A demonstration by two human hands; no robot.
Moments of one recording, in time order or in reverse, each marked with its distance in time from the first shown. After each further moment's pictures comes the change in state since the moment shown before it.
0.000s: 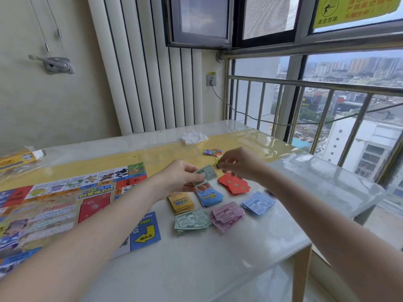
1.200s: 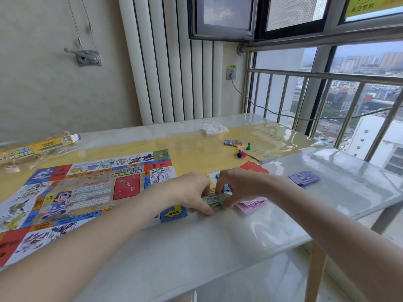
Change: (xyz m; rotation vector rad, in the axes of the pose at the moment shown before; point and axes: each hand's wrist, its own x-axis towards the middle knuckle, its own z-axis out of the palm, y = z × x) left_hand -0.045 -0.028 -0.004 1.172 -0.128 0.092; right_hand -0.027 -0.033 0.052 -0.423 -0.475 -0.292
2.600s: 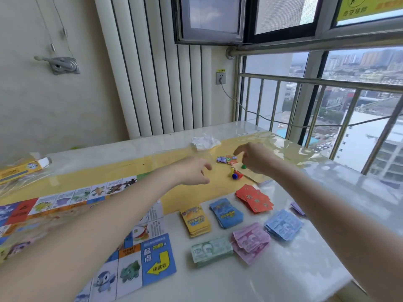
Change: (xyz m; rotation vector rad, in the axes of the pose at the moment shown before) left_hand 0.093 -0.025 -0.069 -0.105 0.064 -0.032; right_hand 0.057 0.093 -0.060 0.107 0.453 0.449
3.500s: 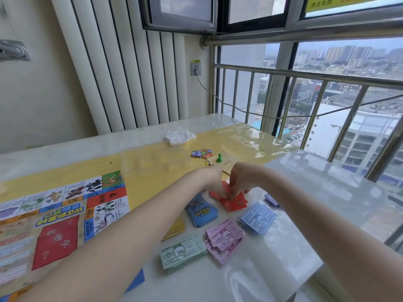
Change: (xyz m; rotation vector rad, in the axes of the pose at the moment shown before) left_hand 0.058 0.078 0.045 -0.030 -0.190 -0.042; right_hand -0.025 0.030 0.013 -0.025 -0.512 0.230
